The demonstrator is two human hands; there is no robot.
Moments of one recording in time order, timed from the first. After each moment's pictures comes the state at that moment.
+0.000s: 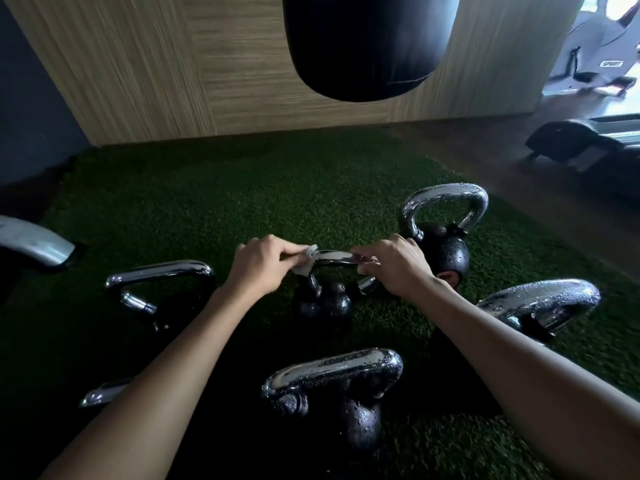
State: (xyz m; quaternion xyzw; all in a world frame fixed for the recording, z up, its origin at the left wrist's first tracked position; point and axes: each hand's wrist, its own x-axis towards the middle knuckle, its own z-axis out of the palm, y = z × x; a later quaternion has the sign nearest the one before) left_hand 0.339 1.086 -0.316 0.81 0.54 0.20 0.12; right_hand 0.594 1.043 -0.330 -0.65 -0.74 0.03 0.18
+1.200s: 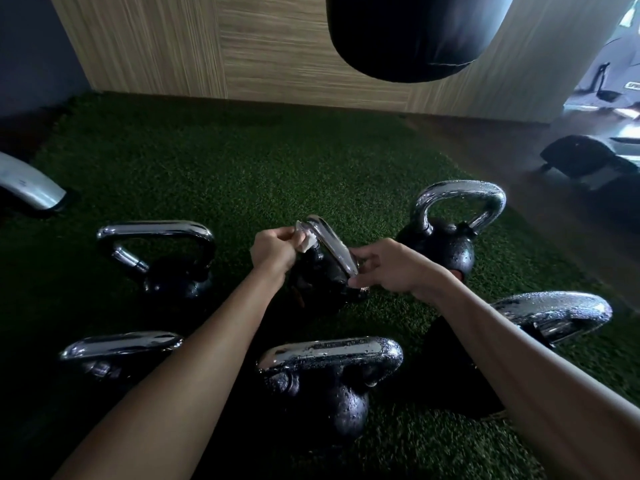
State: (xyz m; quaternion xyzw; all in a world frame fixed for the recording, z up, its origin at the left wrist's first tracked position) left_hand 0.372 1.112 -0.390 0.42 0.64 0.44 0.46; right_hand 0.577 1.034 -0.324 -0.62 -0.66 0.40 0.15
